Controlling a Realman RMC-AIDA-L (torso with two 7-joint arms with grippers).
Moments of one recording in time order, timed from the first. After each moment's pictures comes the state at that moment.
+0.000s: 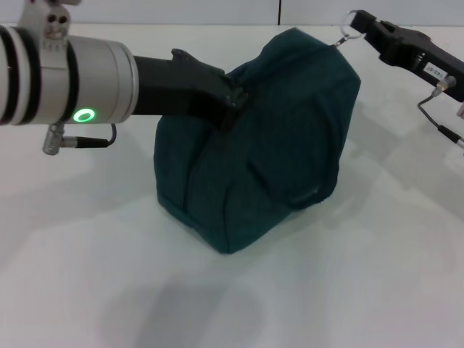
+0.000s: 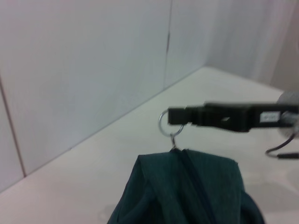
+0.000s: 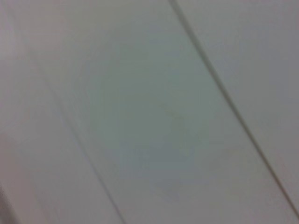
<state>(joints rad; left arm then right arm) -0.23 -2.09 1.52 1.89 2.23 1.28 -2.54 0.62 2.02 -1.39 -0.36 -0.71 -1.17 1.26</state>
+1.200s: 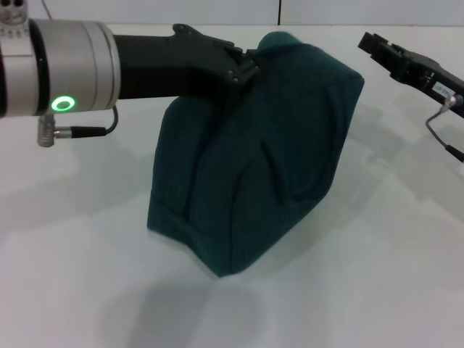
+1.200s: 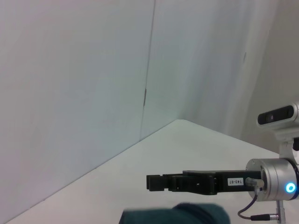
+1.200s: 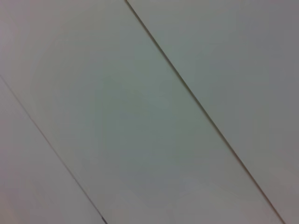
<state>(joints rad) -0.18 -2.09 1.44 1.87 2.00 1.26 -2.41 0.61 2.02 -1.42 -0.27 -0.67 -1.14 1.29</state>
